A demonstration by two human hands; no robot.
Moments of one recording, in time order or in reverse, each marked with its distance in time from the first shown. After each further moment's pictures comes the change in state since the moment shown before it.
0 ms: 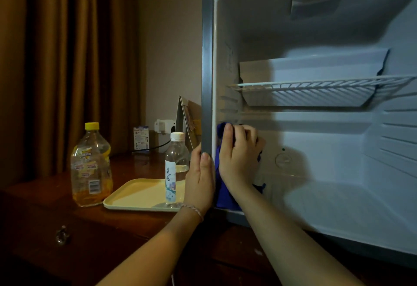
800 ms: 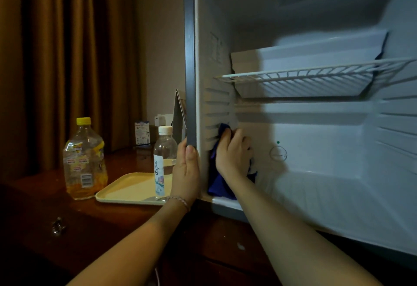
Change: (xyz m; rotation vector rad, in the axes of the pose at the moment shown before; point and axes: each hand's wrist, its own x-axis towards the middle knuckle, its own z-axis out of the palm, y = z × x) left_hand 0.008 -0.011 0.009 0.111 0.114 -0.014; right_hand 0.009 0.033 0.003 -0.123 -0.395 0.401
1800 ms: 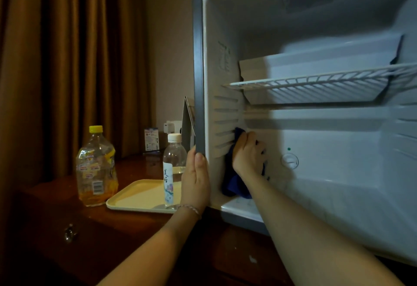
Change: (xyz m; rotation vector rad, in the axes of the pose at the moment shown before) left_hand 0.002 -0.004 0.003 0.078 0.039 0.008; right_hand 0.033 0.011 0.016 0.138 0.031 0.117
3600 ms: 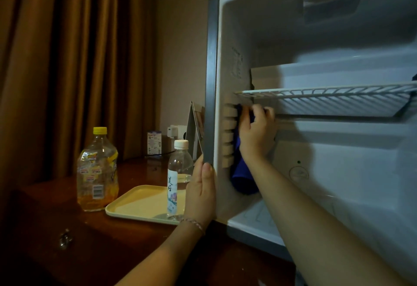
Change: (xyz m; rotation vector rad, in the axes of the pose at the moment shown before) left_hand 0.002 -0.008 0.000 -0.063 -0.059 -0.083; right_hand 0.038 -0.054 0.001 0.059 0.362 -0.582
